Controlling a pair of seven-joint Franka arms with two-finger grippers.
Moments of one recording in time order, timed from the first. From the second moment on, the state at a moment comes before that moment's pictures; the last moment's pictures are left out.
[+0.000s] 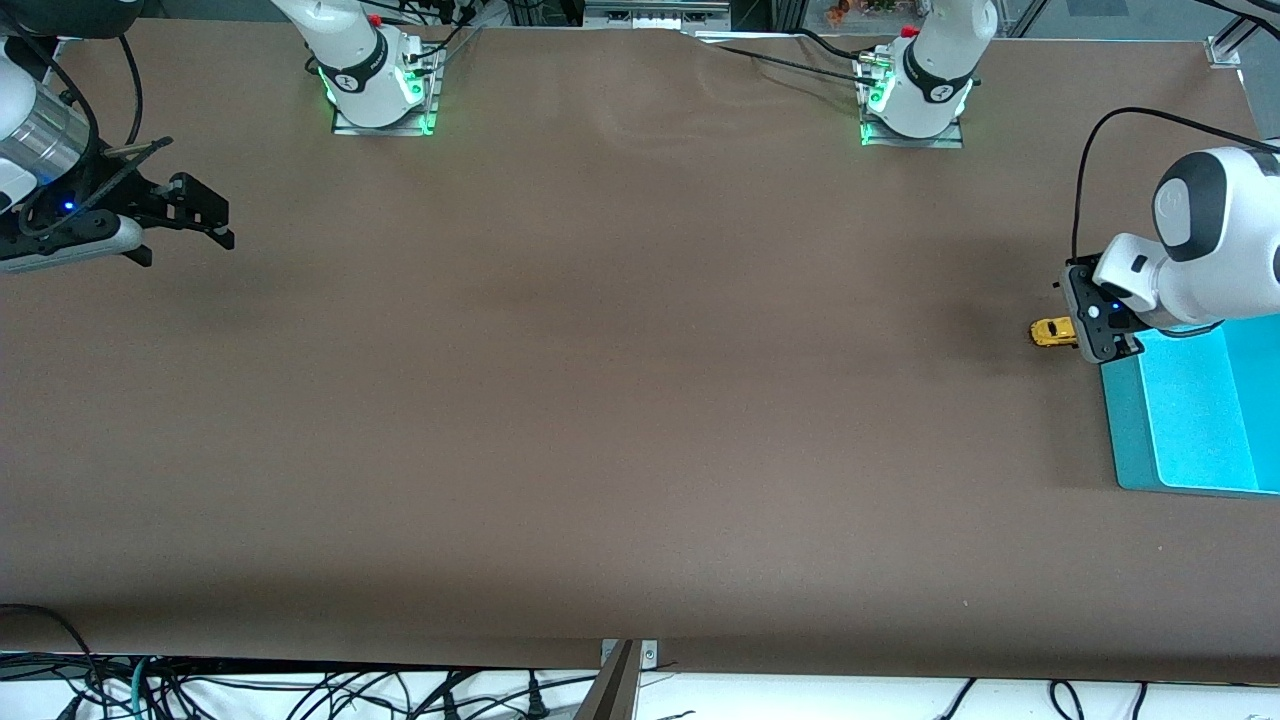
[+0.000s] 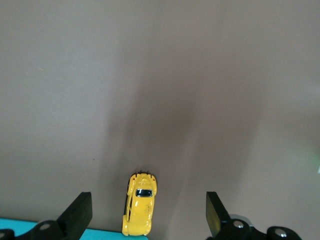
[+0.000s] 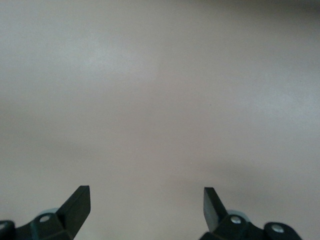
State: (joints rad) left arm 0.28 0.20 -0.07 -2.09 0.07 2.07 1.51; right arm -0.20 -0.10 0.22 -1.84 0.06 1.78 -0.21
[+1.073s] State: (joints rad) left arm 0.45 0.34 -0.04 -2.29 0.07 2.51 1.82; right arm -0.19 -0.10 0.22 -1.82 0.06 1.78 -0.21
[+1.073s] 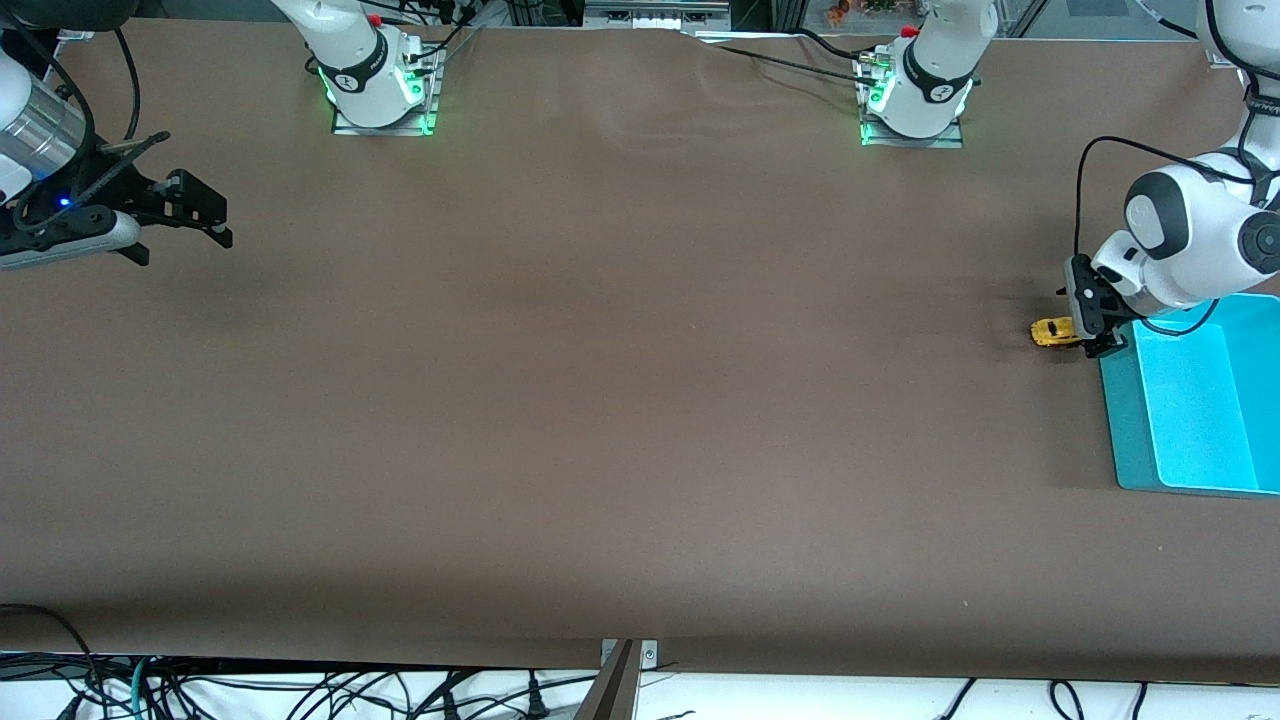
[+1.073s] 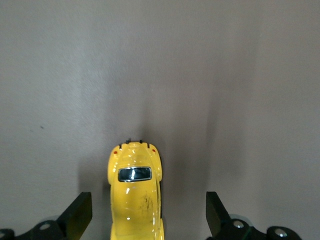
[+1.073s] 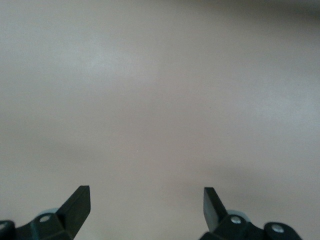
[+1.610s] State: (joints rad) left arm 0.45 0.36 -0.04 -2.29 0.07 2.53 1.82; right arm -0.19 -0.10 0.21 -1.82 0.06 1.77 -0.21
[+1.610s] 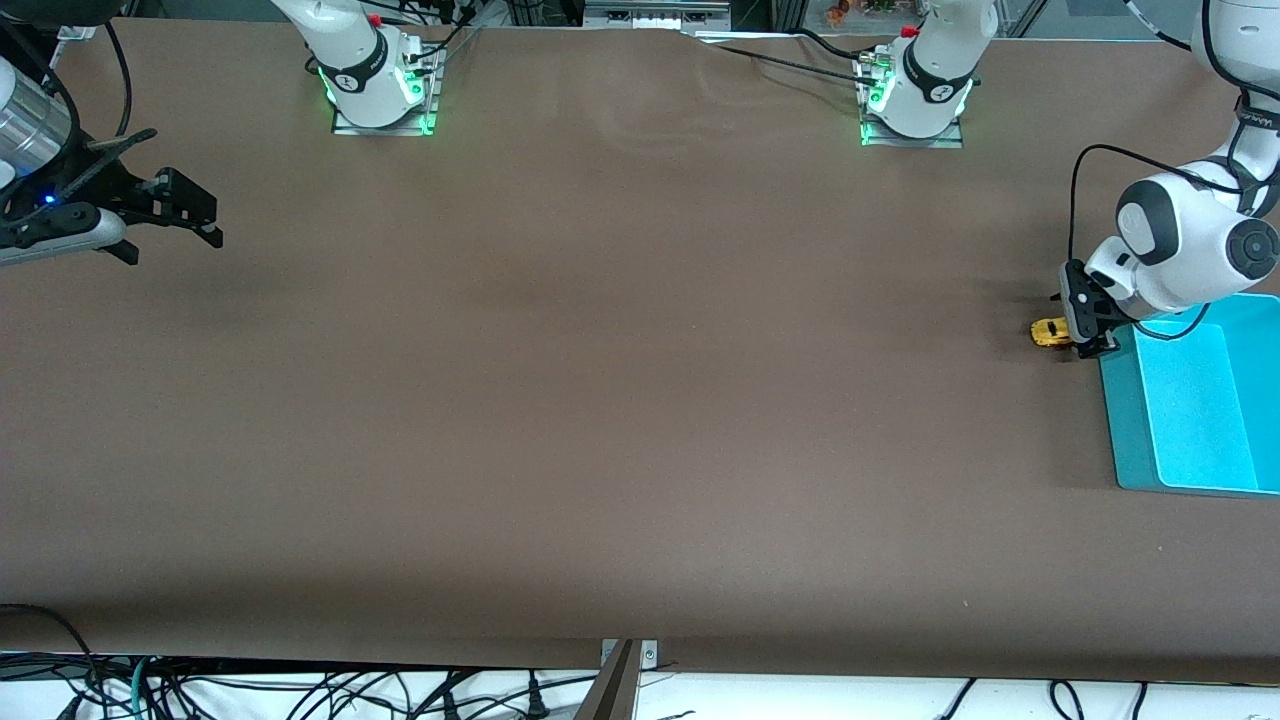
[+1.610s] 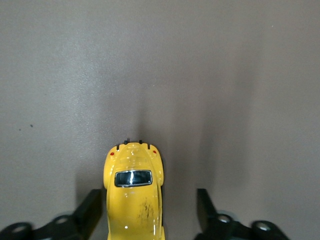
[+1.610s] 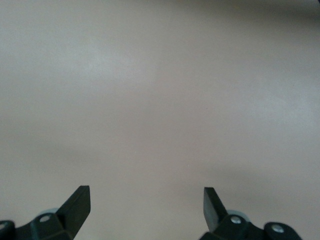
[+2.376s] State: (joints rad) left arm 0.44 0.35 -0.05 -2.12 -0.01 2.24 1.81; right arm -0.19 -0.10 0.21 -1.82 0.06 1.77 -0.21
